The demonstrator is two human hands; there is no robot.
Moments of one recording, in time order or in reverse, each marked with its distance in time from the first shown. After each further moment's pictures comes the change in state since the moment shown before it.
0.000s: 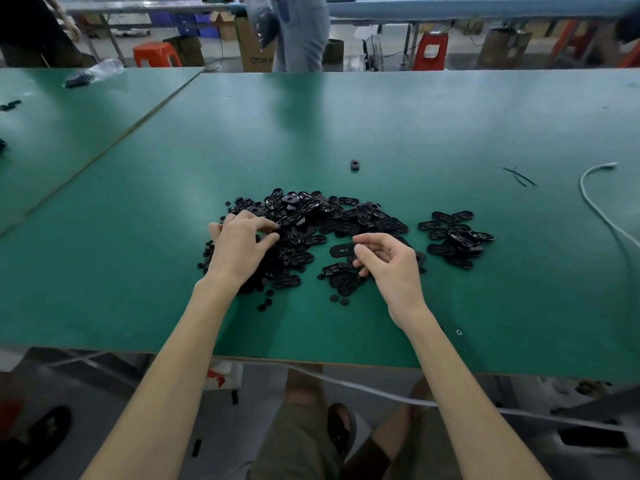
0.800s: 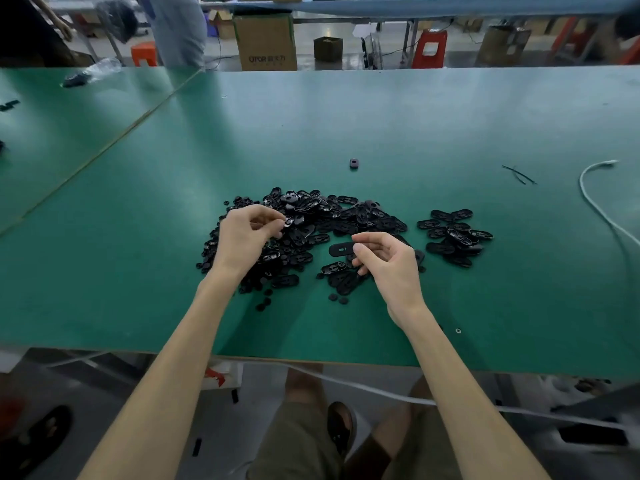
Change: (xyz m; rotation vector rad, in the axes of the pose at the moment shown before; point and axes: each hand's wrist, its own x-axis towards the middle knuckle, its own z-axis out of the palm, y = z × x) left_hand -0.001 0.015 -0.013 -0.584 -0.010 -0.081; right_hand -0.001 -0.001 0.003 0.003 0.007 0.004
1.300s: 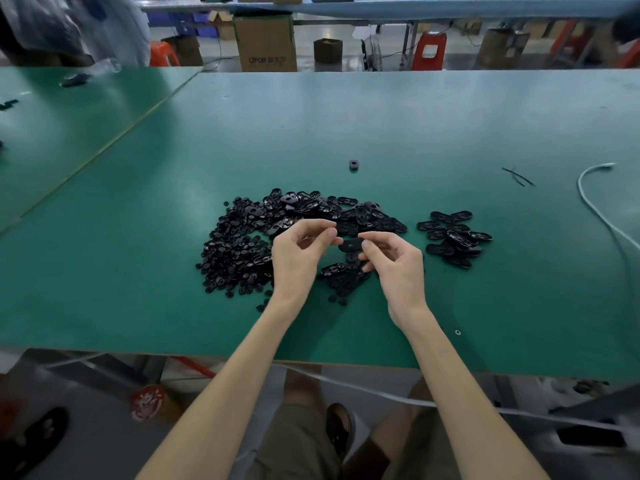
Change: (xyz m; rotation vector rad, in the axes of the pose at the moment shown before) left_hand -0.035 0.022 0.083 -0.504 0.054 0.037; right_hand 0.002 0.001 -0.003 0.019 0.092 -0.039
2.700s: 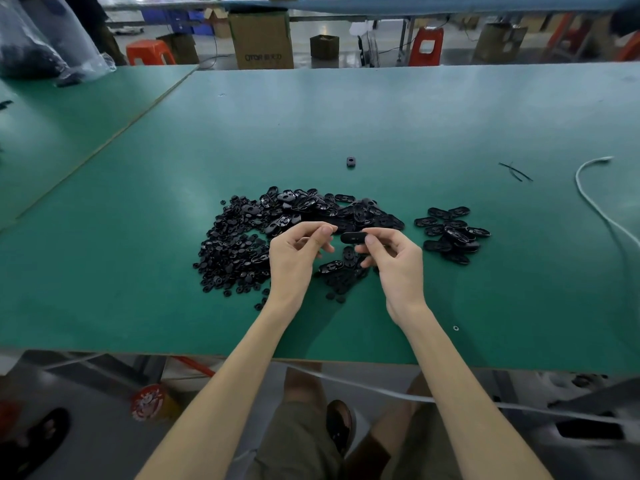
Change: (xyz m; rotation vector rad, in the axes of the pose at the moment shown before) left_hand -0.002 -0.008 -0.003 -0.062 -0.010 -0.016; right_hand 0.002 0.005 0.000 -0.012 0.064 0.045
